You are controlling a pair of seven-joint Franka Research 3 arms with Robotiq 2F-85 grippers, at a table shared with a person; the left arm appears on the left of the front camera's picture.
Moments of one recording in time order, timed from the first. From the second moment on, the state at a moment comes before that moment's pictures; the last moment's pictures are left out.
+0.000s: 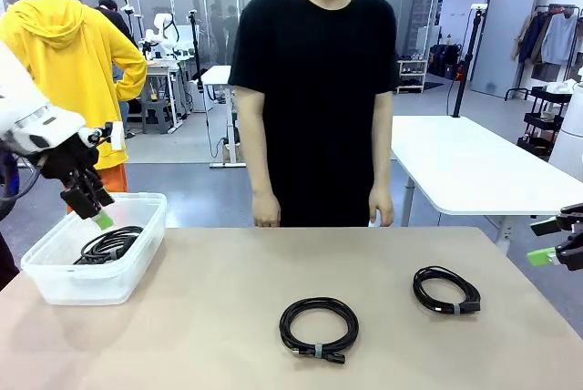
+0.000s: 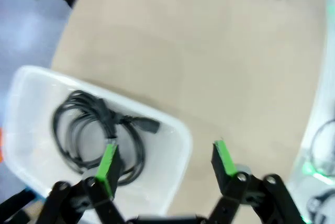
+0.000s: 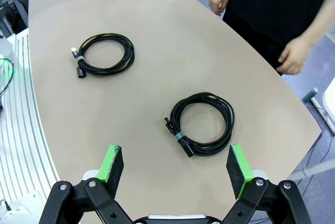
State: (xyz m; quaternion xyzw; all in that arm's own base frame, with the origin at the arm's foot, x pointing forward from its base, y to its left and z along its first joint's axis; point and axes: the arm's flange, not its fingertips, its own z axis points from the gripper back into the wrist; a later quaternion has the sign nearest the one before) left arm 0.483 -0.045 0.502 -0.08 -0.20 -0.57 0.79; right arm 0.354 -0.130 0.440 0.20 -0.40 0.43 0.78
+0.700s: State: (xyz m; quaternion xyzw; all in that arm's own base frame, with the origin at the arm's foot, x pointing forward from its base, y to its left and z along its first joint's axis) left arm 0.382 -0.075 0.489 -0.07 -0.25 -0.58 0.77; right arm 0.354 -0.130 0.440 0.20 -0.40 0.43 0.78
